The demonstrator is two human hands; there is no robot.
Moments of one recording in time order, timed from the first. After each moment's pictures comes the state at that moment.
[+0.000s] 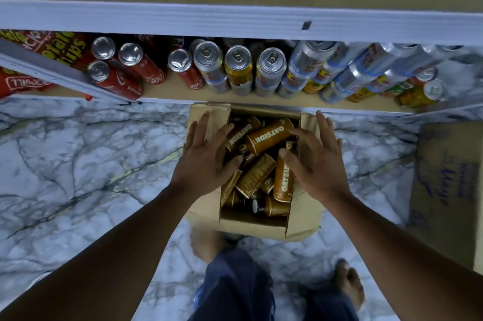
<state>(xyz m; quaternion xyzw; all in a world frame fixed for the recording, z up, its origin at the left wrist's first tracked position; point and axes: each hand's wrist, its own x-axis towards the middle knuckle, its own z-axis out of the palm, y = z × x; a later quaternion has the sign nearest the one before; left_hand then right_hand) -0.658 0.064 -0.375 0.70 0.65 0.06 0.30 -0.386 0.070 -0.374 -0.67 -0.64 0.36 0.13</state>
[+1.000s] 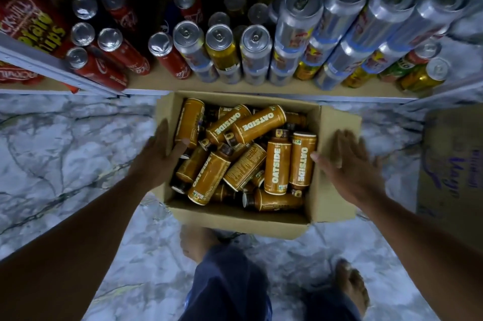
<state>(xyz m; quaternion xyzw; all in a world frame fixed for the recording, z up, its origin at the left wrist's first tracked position) -0.719 0.048 -0.424 0.50 0.78 -0.09 0.38 -0.293 0.039 -0.427 -0.73 -0.59 0.33 -0.10</state>
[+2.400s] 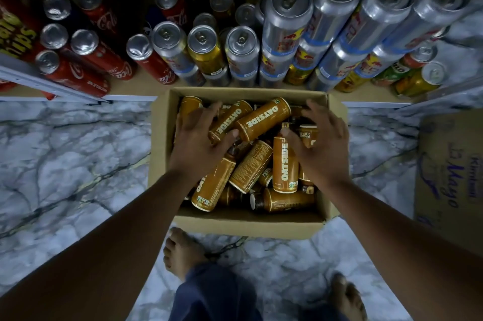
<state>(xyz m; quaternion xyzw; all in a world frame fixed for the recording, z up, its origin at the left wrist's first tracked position) -0.602 0.088 -0.422 0.63 0.69 0.16 0.30 -0.341 0.085 -0.435 -0.70 -0.62 0.27 0.22</state>
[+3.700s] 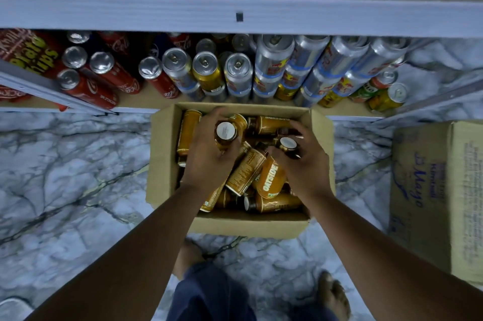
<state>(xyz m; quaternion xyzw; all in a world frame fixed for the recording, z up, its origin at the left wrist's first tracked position) -0.565 0.079 -0.351 0.55 0.67 0.32 0.38 -0.364 0.067 -0.368 -0.71 -0.47 0.44 0.29</state>
